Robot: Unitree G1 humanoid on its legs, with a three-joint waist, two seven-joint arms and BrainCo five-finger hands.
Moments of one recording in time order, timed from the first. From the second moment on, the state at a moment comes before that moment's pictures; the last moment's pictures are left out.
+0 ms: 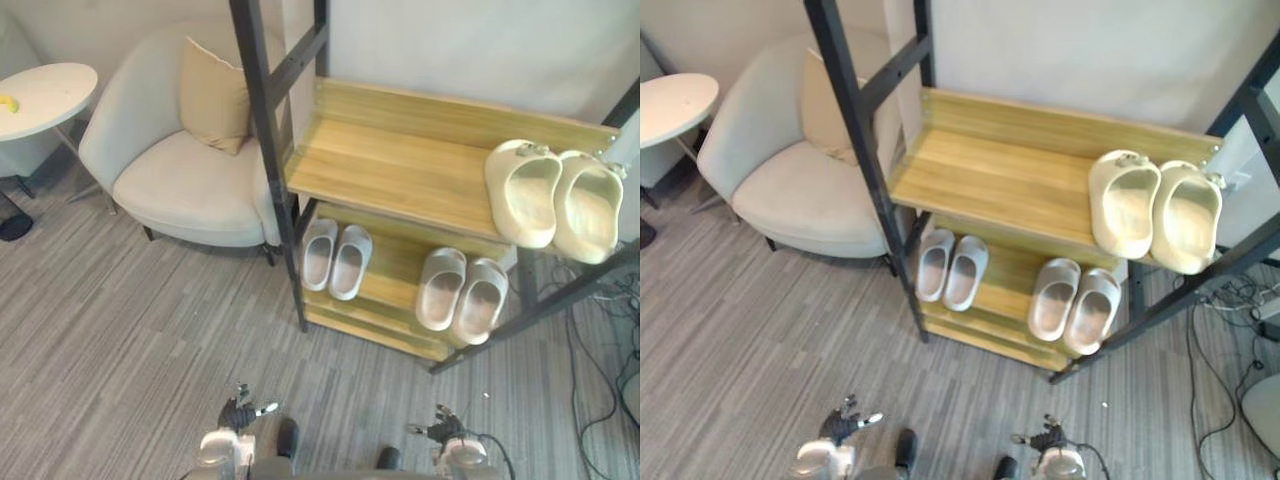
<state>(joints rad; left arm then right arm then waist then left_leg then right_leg) 0.11 0.14 -0.08 0.86 -0.14 -0.08 0.08 -0.01 -0.12 -0.04 1.04 -0.12 -0.03 -0.13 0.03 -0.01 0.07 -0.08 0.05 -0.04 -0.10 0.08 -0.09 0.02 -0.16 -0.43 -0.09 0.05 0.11</state>
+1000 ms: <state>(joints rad) 0.04 0.04 0.02 0.93 -0.08 -0.08 0.13 -0.12 -0.08 -0.07 1.02 -0.11 -0.04 -0.16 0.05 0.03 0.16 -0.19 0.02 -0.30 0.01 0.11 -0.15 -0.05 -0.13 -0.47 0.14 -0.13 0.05</state>
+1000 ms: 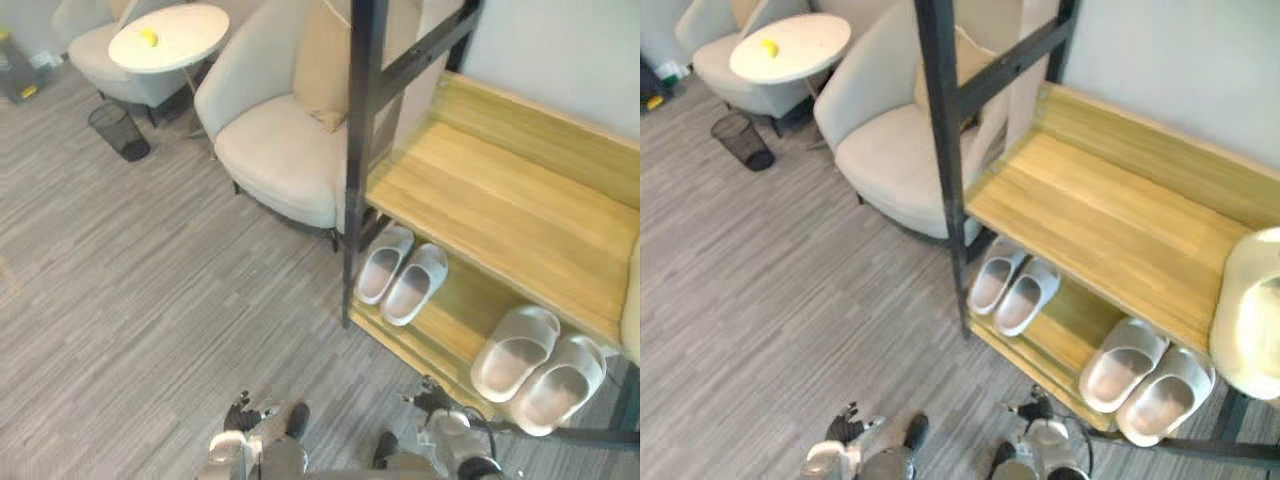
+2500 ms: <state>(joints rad) 0.07 0.02 0.21 0.85 -0.12 -0.06 0.13 -0.06 0.00 -0.07 0.92 -0.07 -0.02 -0.17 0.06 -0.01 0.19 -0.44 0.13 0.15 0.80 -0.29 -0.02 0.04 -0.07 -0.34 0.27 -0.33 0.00</state>
